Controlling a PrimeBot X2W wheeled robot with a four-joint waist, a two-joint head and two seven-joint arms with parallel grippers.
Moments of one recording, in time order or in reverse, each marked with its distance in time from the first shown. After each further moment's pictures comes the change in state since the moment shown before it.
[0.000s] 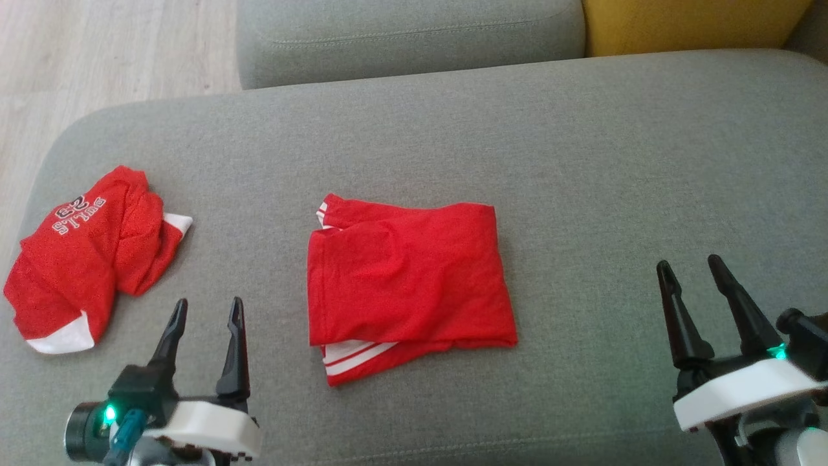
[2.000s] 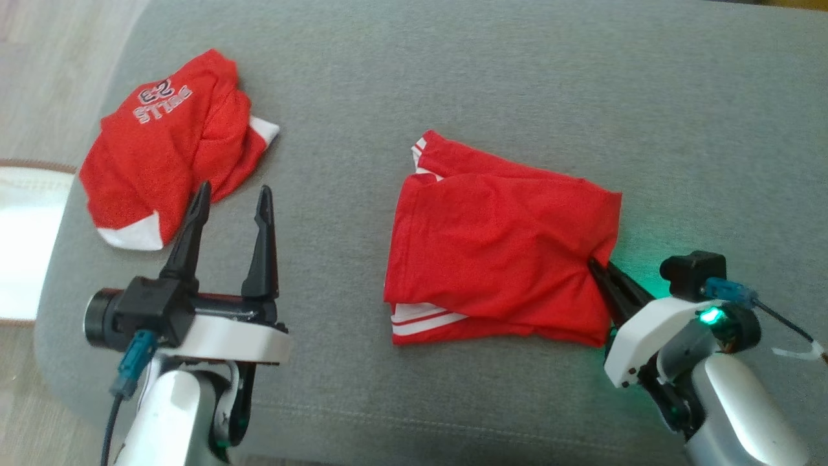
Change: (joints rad) left arm -0.239 -0.077 -0.004 -0.011 0.049 -0.090 -0.041; right arm -0.334 -0.020 0.225 0.514 0.038 0.000 0.078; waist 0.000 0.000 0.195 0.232
